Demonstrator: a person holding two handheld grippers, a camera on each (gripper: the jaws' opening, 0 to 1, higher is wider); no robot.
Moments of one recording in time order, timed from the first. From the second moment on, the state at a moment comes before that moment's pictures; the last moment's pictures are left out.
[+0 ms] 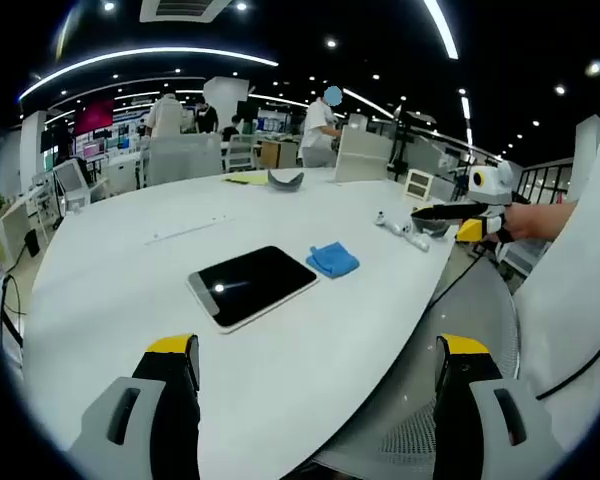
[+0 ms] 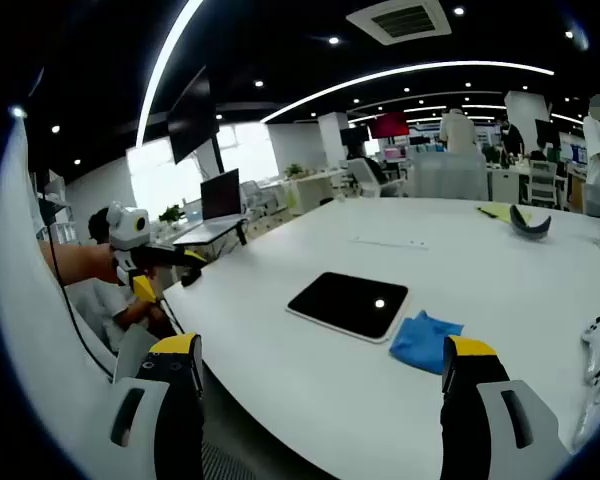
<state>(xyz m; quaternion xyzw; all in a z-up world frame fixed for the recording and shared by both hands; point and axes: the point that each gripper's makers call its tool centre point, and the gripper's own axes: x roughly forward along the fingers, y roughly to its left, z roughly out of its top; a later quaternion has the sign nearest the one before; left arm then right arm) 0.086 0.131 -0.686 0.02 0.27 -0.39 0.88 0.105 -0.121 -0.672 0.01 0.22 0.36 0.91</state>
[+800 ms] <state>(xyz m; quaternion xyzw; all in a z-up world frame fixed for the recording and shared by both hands) 0.101 0.127 -0.678 0.03 0.27 -0.38 0.88 0.117 -0.121 -0.682 -0.03 0.22 0.39 0.89</state>
